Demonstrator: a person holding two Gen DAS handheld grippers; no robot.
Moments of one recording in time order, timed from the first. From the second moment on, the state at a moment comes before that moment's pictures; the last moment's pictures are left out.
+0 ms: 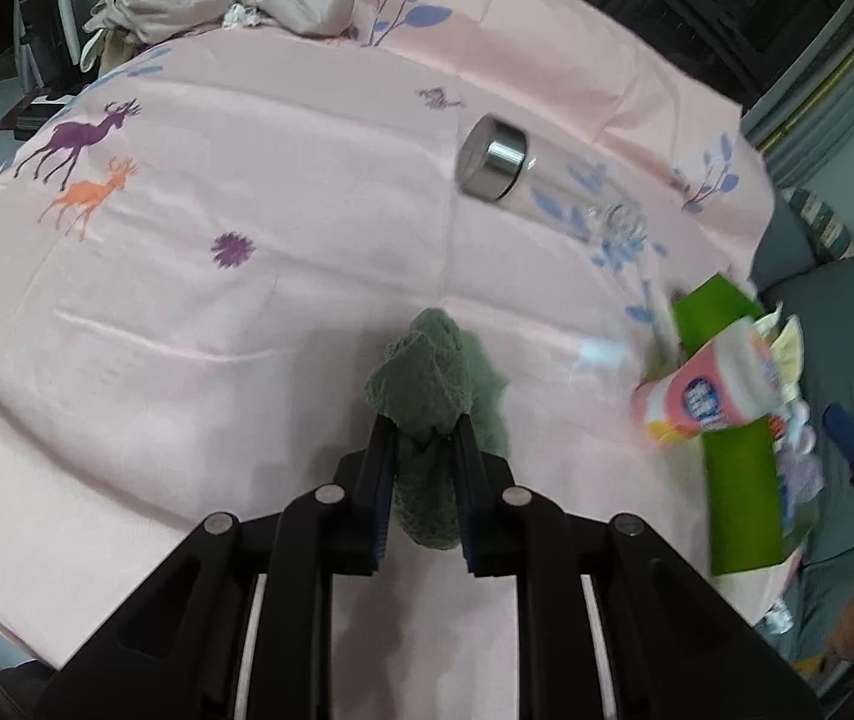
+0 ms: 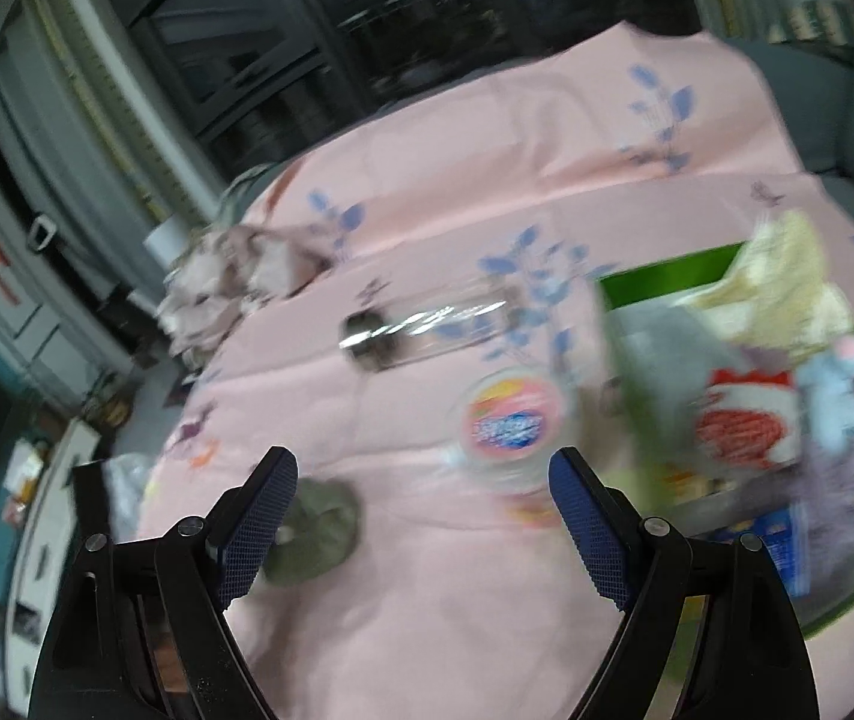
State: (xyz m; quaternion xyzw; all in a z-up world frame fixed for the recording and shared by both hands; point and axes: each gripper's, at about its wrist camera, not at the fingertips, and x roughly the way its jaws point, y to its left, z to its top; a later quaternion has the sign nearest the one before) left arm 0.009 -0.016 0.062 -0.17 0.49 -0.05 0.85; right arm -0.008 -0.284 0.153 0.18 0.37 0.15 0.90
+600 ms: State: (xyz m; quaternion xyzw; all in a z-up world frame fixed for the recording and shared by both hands) left arm 0.002 0.001 0.025 -0.16 0.51 -0.03 0.84; right arm 0.060 -0.141 0.053 0.11 0.51 0.24 0.82
